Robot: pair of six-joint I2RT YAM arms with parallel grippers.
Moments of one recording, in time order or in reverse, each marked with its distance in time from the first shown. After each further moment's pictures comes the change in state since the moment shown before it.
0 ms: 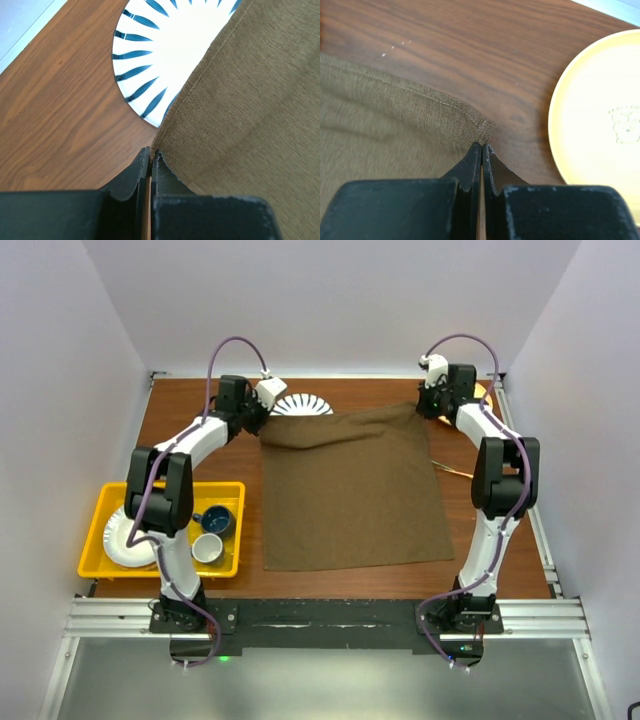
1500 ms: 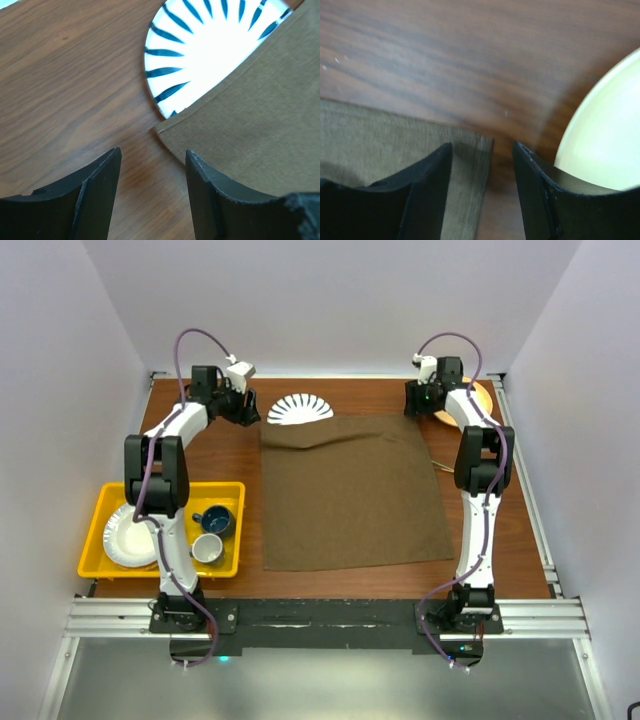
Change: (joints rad) left arm 0.171 0.182 0.206 -0.084 0.236 -0.211; right arm 0.001 0.403 0.510 -0.296 0.021 0.049
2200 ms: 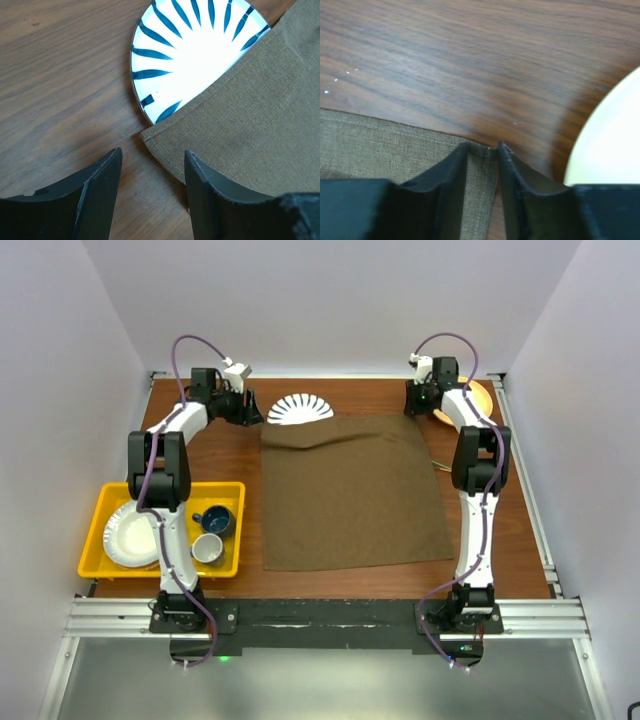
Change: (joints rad) left arm 0.023 0.077 0.056 -0.007 0.129 -0.149; right arm 0.019 0.018 0.026 0.007 0.000 0.034
